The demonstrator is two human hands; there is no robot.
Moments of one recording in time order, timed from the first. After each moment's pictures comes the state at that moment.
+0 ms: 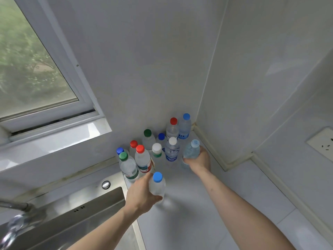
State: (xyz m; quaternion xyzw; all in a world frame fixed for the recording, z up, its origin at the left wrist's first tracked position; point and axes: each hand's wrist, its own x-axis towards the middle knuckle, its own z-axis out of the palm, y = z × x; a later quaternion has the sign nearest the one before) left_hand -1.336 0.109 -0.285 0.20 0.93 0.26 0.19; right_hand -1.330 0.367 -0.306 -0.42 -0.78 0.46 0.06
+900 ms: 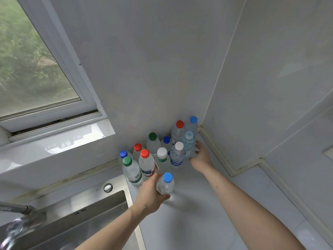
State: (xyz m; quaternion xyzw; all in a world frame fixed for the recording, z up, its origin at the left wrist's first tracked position) left_hand -1.363 0.127 -0.310 0.18 0.89 0.33 0.25; right_hand -1.370 0.380 -0.319 -0.34 -0.79 0.51 0.01
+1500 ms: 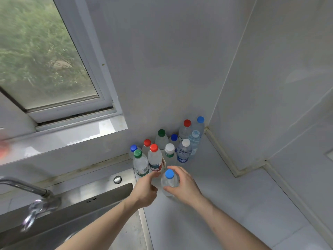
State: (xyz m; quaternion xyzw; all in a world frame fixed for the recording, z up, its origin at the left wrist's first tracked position) left_hand -1.356 0.083 -0.283 0.16 0.90 0.31 0.28; right_hand -1.292 0.266 -0.300 -0.12 -0.88 0.46 -0.04
